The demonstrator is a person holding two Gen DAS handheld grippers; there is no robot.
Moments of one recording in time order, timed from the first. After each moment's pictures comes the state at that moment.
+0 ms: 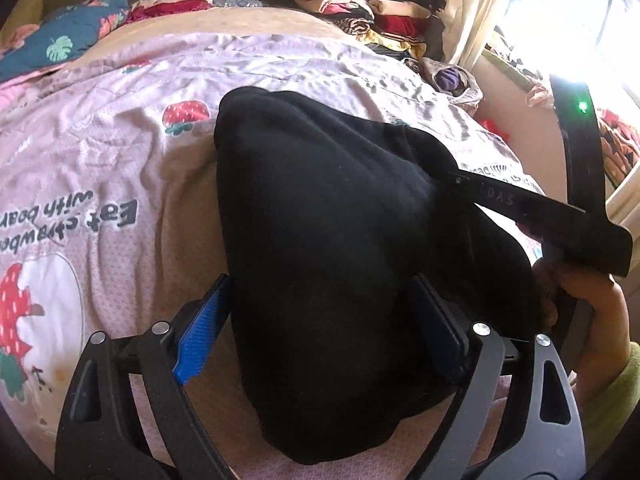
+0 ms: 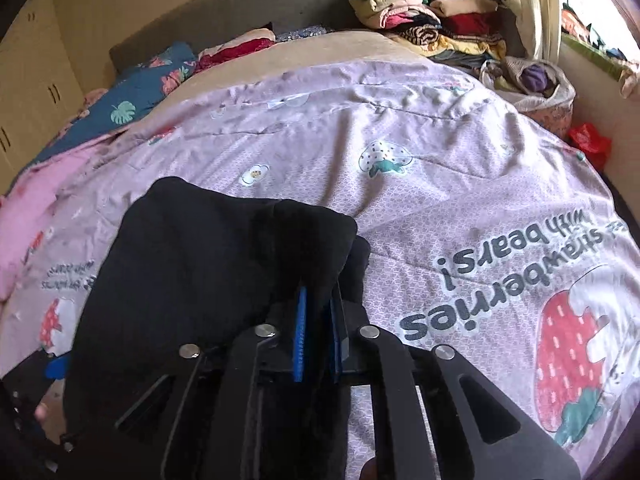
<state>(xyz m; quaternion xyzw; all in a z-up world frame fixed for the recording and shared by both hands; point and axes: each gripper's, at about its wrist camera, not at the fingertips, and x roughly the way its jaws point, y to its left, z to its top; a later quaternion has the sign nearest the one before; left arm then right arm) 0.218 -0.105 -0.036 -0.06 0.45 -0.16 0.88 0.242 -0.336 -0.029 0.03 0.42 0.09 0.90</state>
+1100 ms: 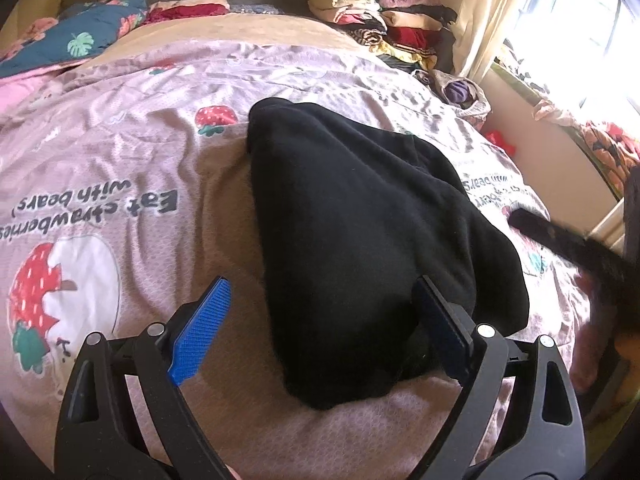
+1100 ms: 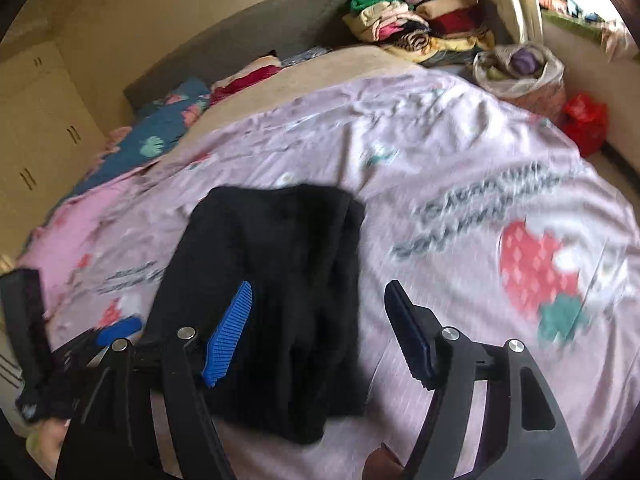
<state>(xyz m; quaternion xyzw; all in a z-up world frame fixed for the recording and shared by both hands) 0.192 -0.084 -0.018 -0.07 0.43 -0.13 0.89 0.140 -0.367 0.004 0.14 0.40 0.13 0.90</state>
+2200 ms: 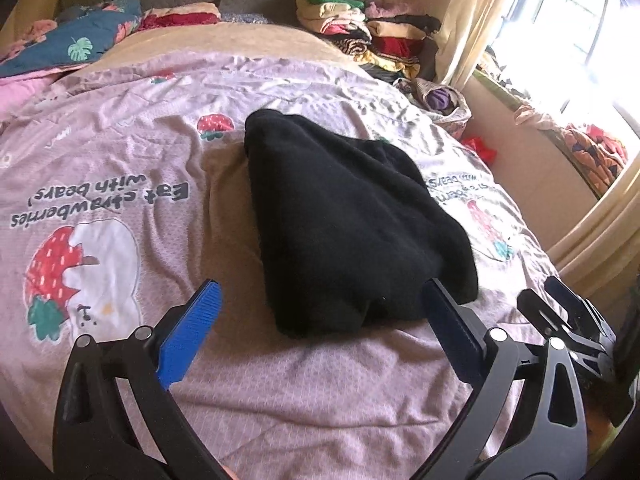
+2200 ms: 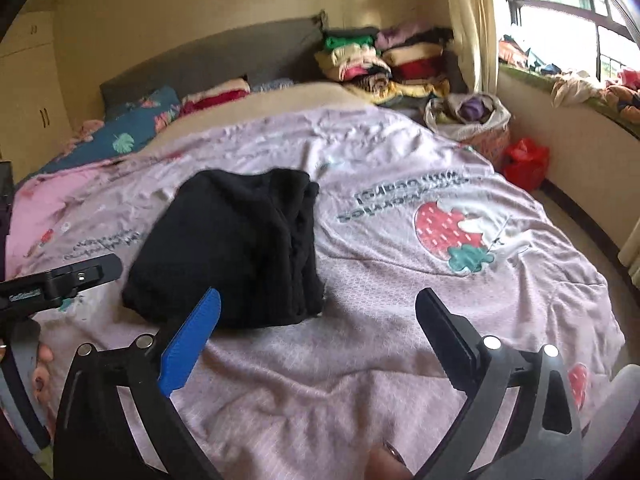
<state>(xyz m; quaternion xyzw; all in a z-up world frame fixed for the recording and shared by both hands) 0.146 -0.074 0.012 -0.08 0.41 -0.16 0.89 0.020 -0.357 0.025 0.05 0.32 0.03 0.95</state>
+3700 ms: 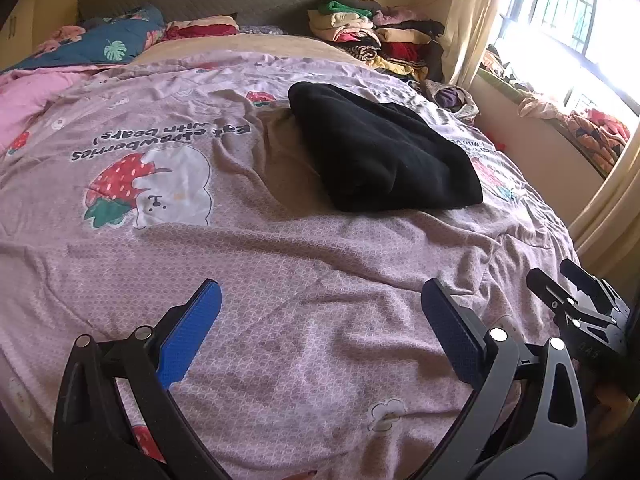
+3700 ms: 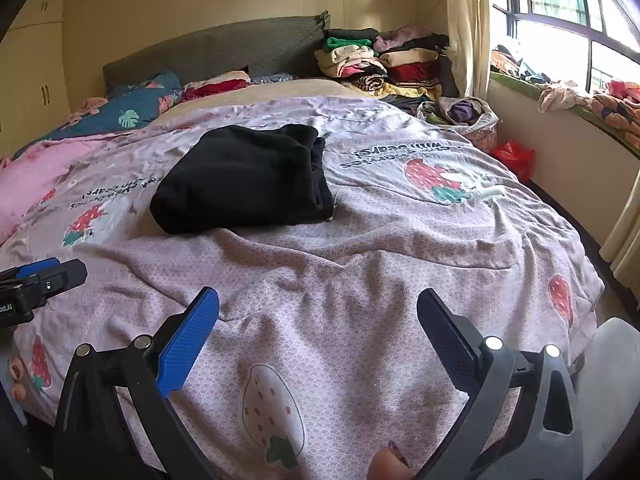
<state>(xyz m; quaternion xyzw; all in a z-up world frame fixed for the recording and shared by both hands) 0.038 -0.033 -0.020 -0.06 0.39 -0.13 0.91 -0.059 -0.327 -0.016 0.01 0.33 0.00 0.94</state>
